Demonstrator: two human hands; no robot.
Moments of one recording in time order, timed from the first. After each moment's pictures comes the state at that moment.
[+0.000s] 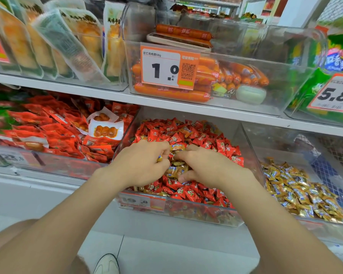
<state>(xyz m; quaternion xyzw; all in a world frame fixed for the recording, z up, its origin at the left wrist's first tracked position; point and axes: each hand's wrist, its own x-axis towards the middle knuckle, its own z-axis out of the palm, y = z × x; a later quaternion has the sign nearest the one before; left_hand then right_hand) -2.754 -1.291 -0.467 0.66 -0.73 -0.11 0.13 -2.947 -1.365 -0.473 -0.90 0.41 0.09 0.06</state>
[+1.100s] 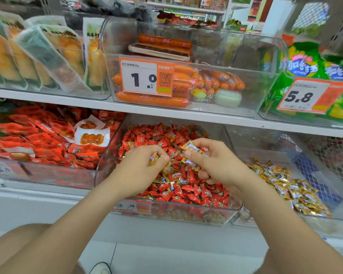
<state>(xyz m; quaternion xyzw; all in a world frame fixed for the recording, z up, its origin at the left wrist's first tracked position) -2.779 -1.290 -0.479 0.62 -0.69 -0.20 0.32 -3.004 -1.346 -0.457 -0.66 0.49 -0.29 0.49</state>
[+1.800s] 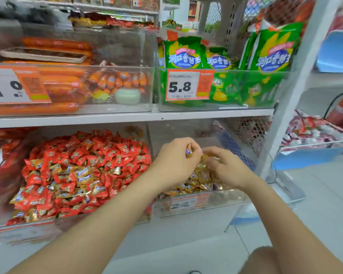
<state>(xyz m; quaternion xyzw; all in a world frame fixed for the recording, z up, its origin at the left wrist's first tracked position) -3.043 -1.332 -0.444 0.50 -0.75 -0.27 0.33 -3.246 -1.351 -0.492 -0.71 0.62 -0.25 0.21</state>
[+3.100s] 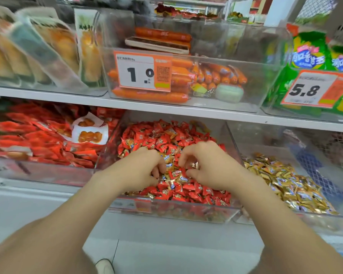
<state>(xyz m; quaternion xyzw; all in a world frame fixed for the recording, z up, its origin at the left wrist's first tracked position) -2.772 -1.313 -0.482 0.60 -0.78 -0.17 0.07 -2.998 -1.359 -0.464 -0.90 0.41 -0.09 0.12</state>
